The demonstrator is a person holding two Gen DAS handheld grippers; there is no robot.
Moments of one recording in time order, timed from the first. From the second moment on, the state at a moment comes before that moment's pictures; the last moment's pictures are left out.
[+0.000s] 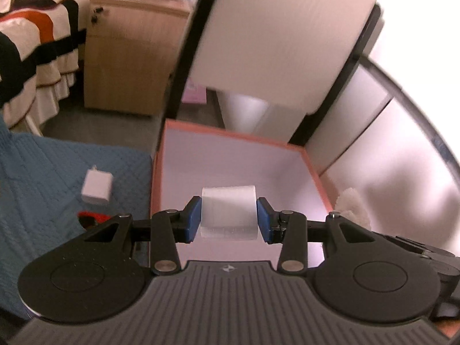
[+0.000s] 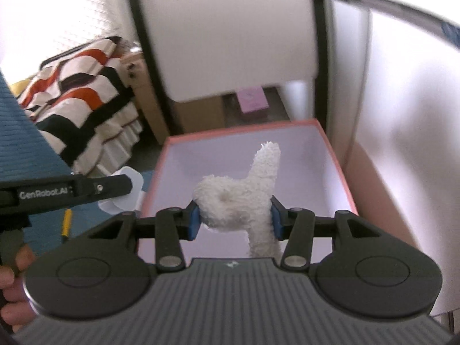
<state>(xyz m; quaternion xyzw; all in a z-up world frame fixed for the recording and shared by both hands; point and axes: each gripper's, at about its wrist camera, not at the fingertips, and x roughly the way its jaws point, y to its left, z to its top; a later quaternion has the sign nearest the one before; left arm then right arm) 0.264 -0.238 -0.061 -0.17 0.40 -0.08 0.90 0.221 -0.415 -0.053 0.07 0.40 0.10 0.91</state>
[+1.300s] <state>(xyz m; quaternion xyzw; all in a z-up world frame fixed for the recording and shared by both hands) 0.274 -0.252 -0.097 -0.14 0.42 -0.07 0.89 0.238 -0.441 -0.117 0.11 0.46 0.09 0.87</state>
